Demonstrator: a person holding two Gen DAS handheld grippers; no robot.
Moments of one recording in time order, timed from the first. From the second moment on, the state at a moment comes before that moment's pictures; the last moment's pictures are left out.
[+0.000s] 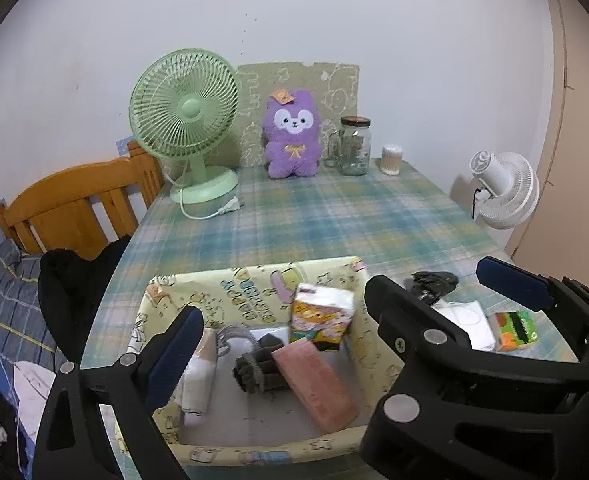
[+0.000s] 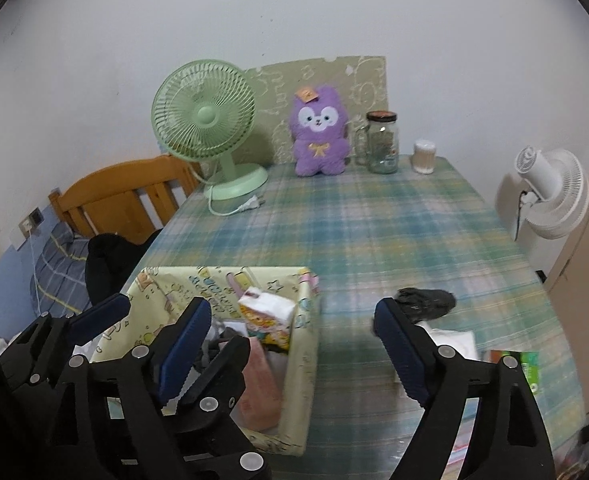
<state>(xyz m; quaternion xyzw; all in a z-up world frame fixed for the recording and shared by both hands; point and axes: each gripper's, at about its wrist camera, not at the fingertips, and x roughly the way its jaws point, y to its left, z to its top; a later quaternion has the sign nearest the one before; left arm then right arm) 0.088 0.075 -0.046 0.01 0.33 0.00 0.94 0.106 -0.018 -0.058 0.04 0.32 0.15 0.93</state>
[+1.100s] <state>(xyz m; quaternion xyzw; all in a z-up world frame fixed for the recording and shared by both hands) 0.067 -0.029 -0.019 0.02 0.29 -0.05 0.95 0.067 -0.125 -0.026 0.04 0.25 0.07 0.96</state>
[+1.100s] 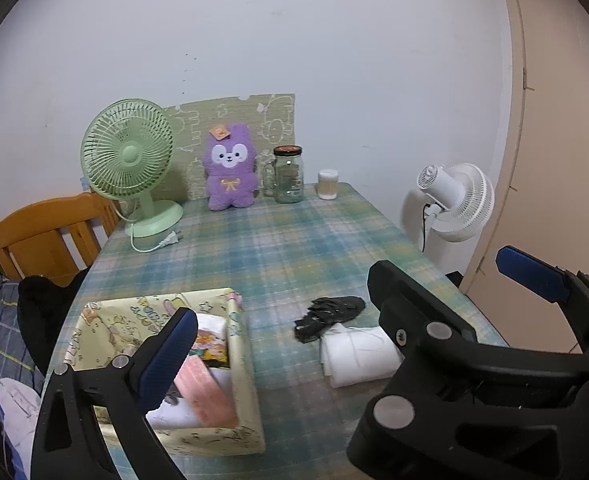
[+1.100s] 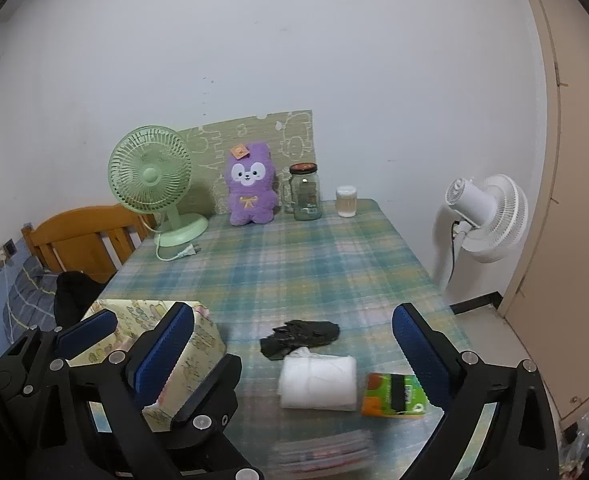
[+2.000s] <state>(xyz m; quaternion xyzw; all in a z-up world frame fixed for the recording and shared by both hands) 0.067 -0.098 -0.073 0.02 0.31 -0.11 0.95 0.058 -0.192 -0.080 0.04 0.28 0.04 0.96</state>
